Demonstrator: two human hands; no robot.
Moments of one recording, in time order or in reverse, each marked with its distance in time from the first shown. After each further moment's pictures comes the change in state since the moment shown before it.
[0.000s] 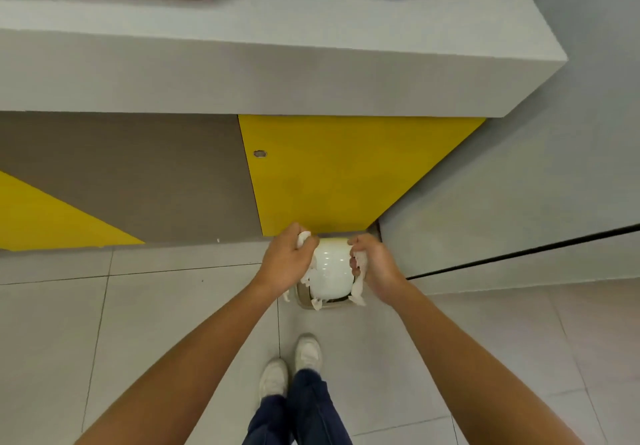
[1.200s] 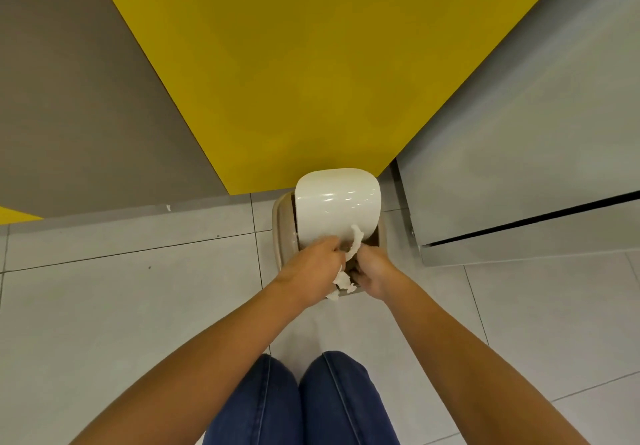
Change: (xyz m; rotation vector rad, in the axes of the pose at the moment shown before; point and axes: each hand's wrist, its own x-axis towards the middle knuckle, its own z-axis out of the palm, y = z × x) left_hand 0.130 -0.244 0.175 0.854 -0.497 0.435; right_hand 0.249 0.233 -0.017 0.129 0.047 0.269
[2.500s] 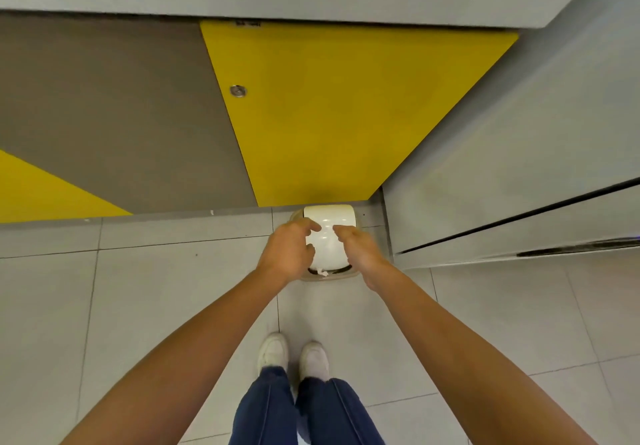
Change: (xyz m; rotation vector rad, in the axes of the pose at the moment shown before) left_hand -0.133 0.089 -0.167 -0.400 0.300 -0.421; right_hand -0.243 -0.091 0.025 -0.503 0.040 -0.235
